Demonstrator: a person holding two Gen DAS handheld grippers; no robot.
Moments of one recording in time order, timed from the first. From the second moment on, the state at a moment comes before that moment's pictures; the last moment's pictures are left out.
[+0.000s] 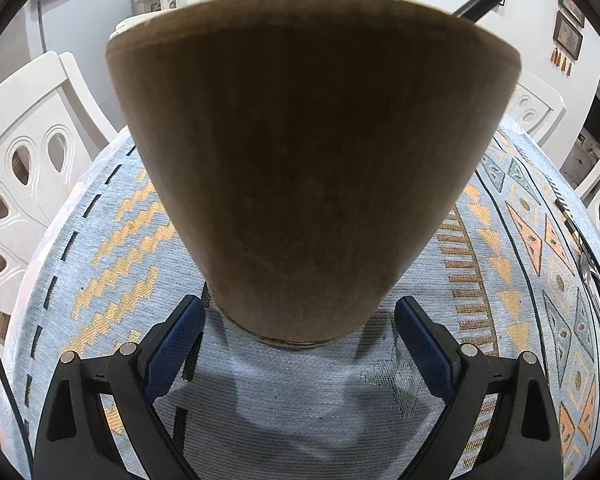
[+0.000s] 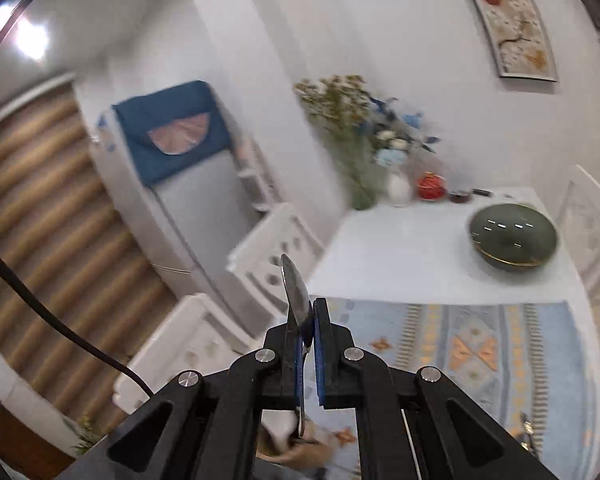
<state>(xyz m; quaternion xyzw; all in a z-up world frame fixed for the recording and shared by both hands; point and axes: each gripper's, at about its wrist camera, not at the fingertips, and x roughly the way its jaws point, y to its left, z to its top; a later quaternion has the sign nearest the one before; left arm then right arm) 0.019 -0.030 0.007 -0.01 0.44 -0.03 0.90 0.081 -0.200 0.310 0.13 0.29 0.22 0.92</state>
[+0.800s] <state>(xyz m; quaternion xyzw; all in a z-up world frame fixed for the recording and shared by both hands) 0.019 -0.032 0.009 -0.01 0.44 -0.03 0.90 0.116 -0.134 0.178 0.14 0.44 0.27 0.85</state>
